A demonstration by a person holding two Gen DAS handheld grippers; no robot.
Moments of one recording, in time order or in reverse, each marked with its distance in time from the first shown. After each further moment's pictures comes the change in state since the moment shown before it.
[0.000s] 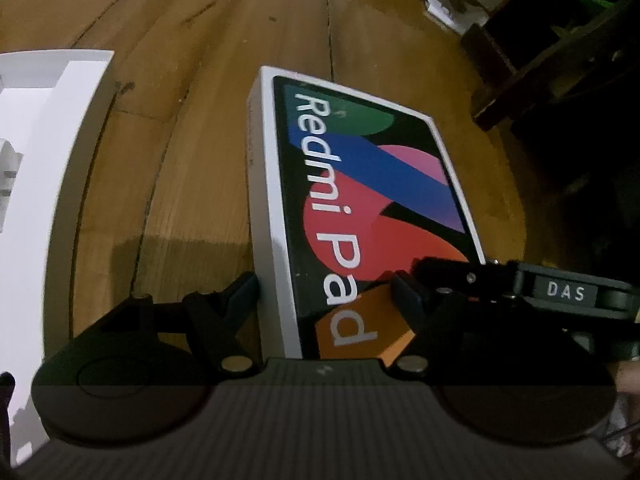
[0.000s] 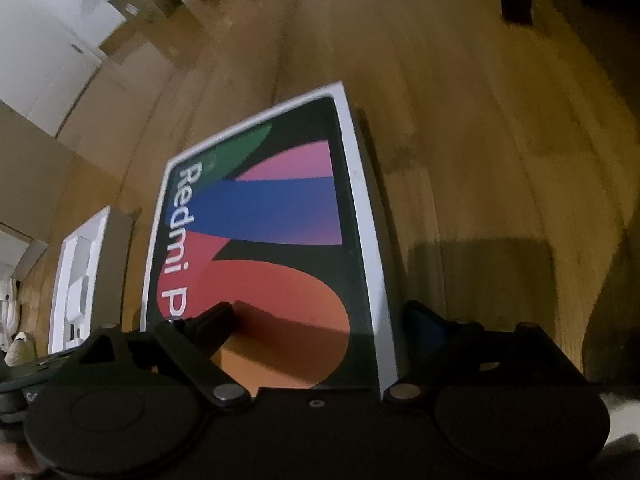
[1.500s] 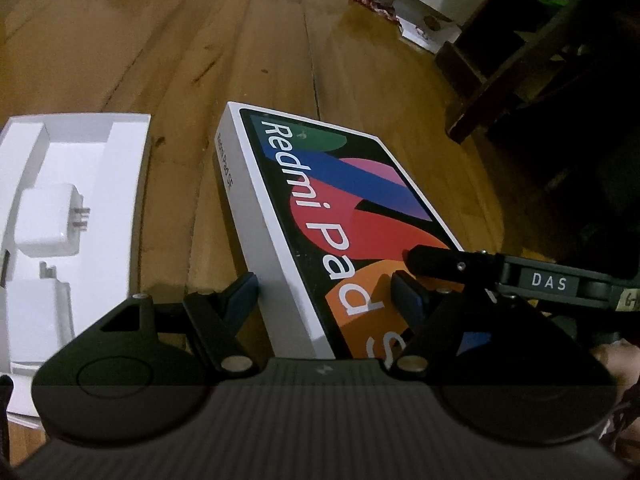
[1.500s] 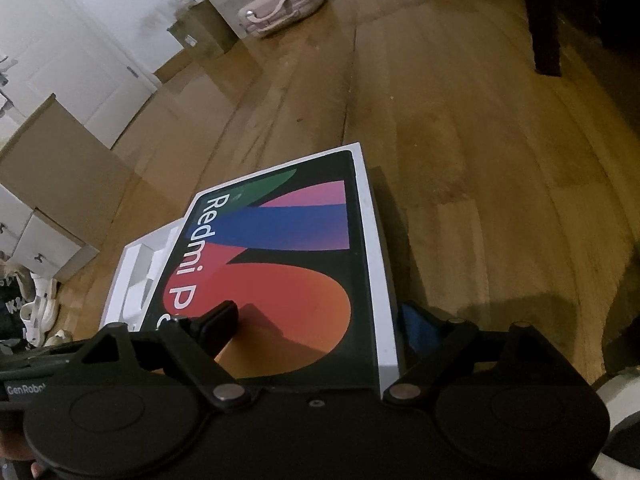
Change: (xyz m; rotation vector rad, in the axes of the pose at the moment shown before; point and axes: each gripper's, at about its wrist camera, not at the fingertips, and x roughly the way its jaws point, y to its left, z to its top) left arm -0.068 -0.010 -0.009 0.103 -0.080 0.022; right arm -0.045 0.011 -0.024 -0.062 -0.132 0.126
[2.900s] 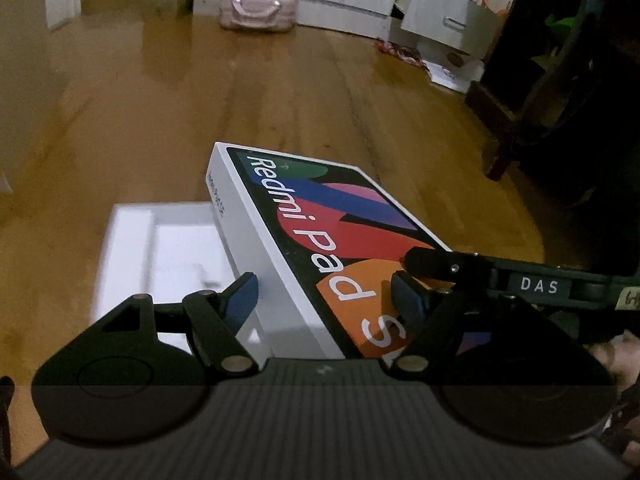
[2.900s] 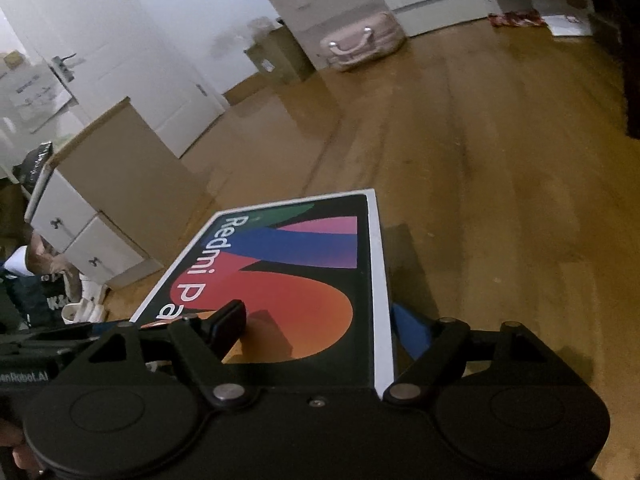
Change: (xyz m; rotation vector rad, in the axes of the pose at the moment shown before) left arm -0.089 0.028 0.021 0.113 -0.141 0.184; right arm 0.009 0.084 0.007 -0.114 -0.119 0.157
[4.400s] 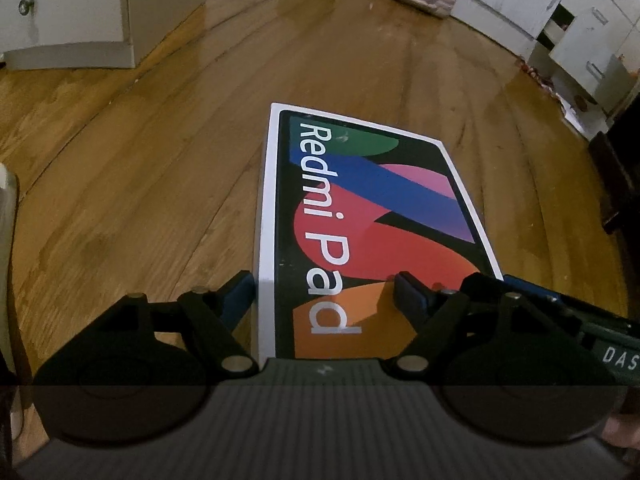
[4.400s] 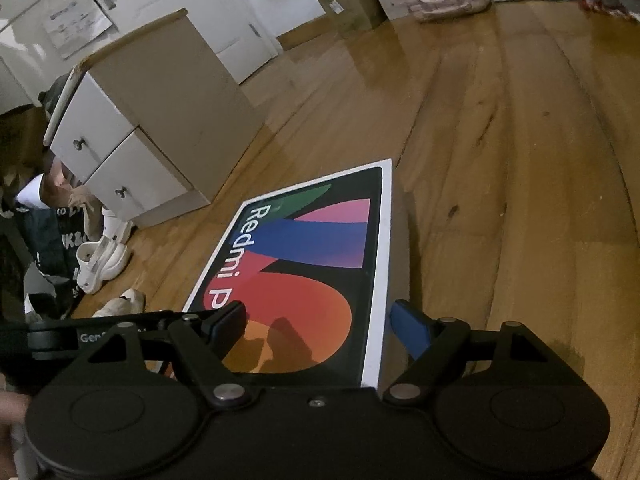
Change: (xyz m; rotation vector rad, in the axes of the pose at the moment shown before) left arm 0.029 0.150 -0.049 -0.343 0.085 0.171; right arm 0.098 0.097 -0.040 -0.114 0.140 0.077
